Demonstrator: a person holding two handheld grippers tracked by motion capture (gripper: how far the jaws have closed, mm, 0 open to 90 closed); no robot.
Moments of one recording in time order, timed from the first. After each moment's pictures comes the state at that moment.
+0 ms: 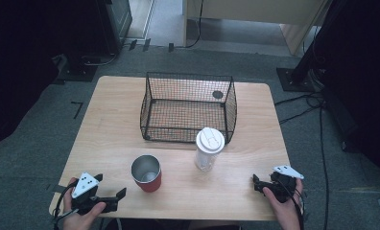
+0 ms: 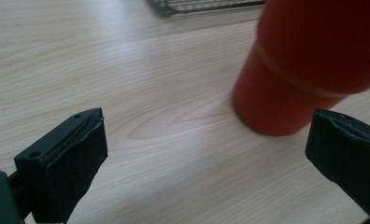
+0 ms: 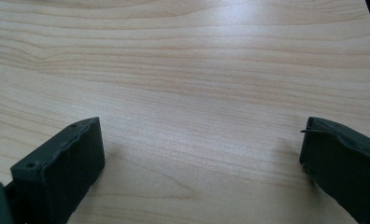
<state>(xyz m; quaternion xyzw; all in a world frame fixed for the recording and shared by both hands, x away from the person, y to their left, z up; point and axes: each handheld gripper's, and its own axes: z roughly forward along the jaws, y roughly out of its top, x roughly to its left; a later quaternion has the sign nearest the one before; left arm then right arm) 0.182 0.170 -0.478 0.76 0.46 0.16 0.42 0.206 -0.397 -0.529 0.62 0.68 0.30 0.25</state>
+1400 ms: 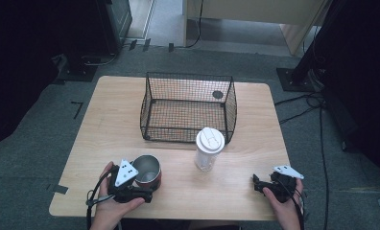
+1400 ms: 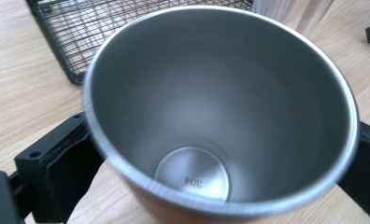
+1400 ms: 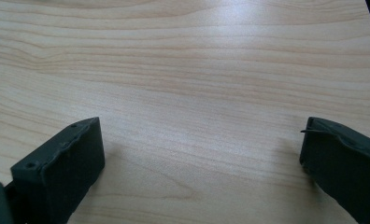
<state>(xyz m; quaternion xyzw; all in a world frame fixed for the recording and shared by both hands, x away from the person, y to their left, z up) 0.206 0.080 -0.450 0.80 0.39 0.18 0.42 0.206 -0.397 -0.529 0.62 0.68 0.30 0.25</state>
